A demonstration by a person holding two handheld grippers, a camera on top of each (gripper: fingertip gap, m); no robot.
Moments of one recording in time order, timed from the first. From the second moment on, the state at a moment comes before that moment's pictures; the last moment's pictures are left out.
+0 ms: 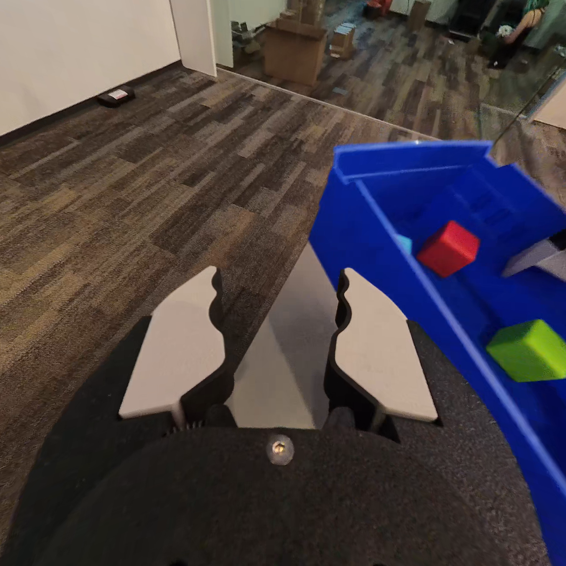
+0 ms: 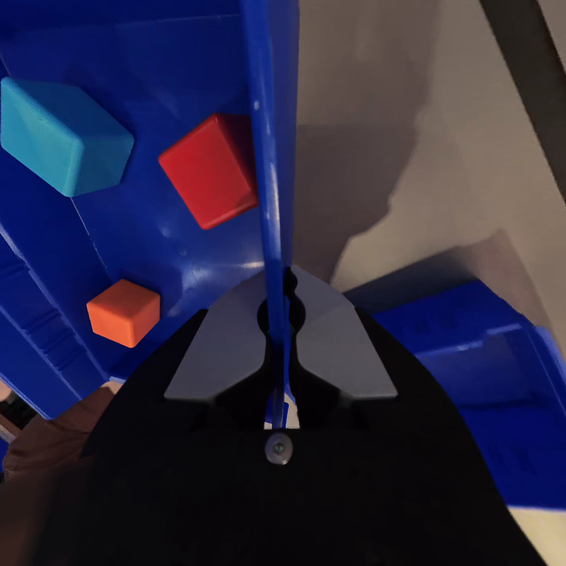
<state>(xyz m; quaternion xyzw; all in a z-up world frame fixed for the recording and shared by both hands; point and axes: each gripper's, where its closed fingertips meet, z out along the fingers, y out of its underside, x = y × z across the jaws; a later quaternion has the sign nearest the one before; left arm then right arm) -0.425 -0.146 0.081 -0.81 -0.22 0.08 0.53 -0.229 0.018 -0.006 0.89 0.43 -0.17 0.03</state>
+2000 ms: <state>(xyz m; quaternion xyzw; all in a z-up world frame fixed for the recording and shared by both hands) -0.351 -0.074 -0.115 -0.99 -0.05 0.01 0.14 0.188 0.024 -0.119 0.97 0.18 -0.13 -0.05</state>
